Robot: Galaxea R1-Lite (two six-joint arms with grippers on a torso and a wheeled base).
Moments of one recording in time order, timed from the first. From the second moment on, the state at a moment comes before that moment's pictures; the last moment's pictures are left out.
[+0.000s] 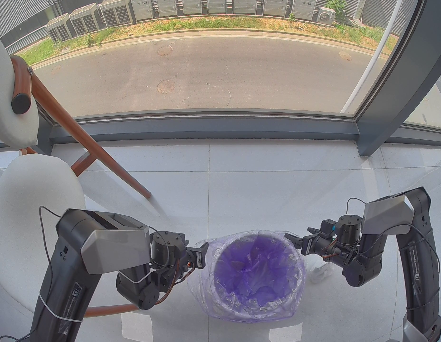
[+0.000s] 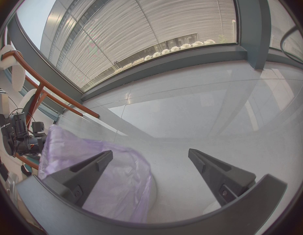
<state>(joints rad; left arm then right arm) -0.51 2.61 -0.81 -1.40 0.14 -0.25 0.23 2.61 -0.72 -1.49 0.25 0.18</state>
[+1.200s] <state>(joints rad) -0.53 2.14 -0.26 -1.55 0.15 -0.36 0.15 2.41 -0.29 -1.55 0.25 0.24</state>
